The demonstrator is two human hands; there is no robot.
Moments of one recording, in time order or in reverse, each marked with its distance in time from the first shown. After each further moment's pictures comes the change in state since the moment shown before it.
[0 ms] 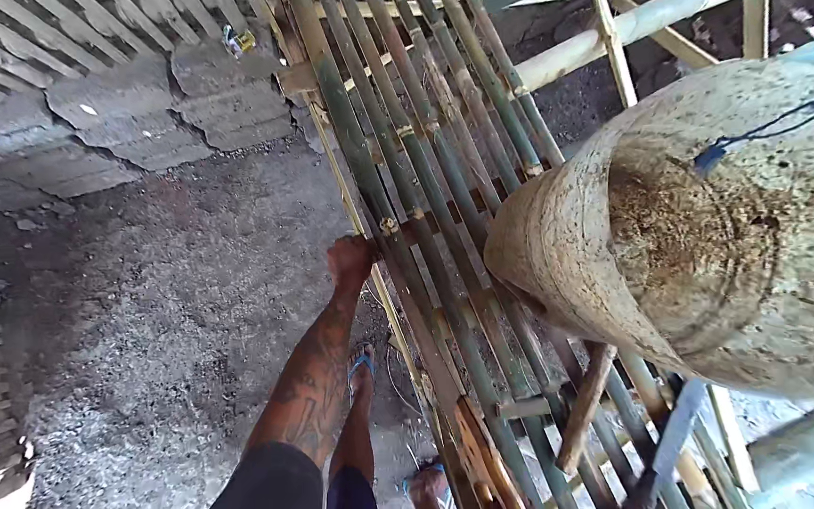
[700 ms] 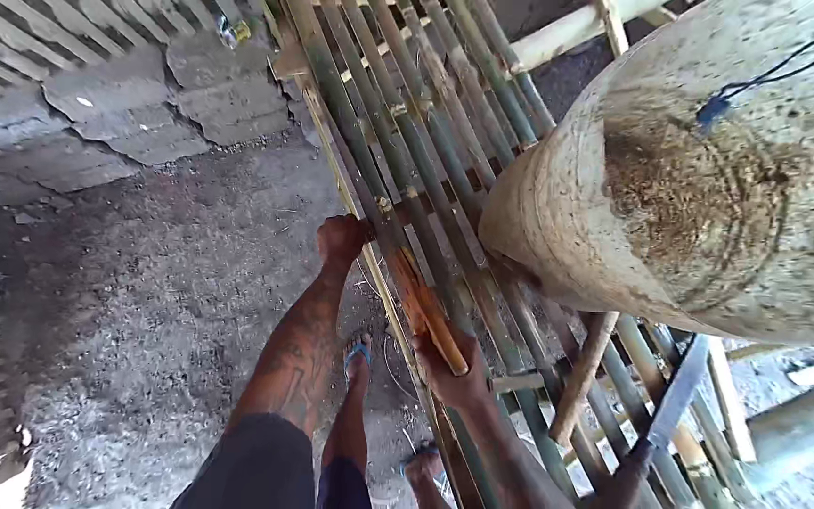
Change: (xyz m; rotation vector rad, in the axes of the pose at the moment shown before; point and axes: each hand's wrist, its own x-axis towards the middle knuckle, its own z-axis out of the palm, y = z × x) left_hand 0.001 0.007 -0.008 0.294 -0.010 0.140; right_hand 0.128 0.044 0.044 0.032 0.009 -0.211
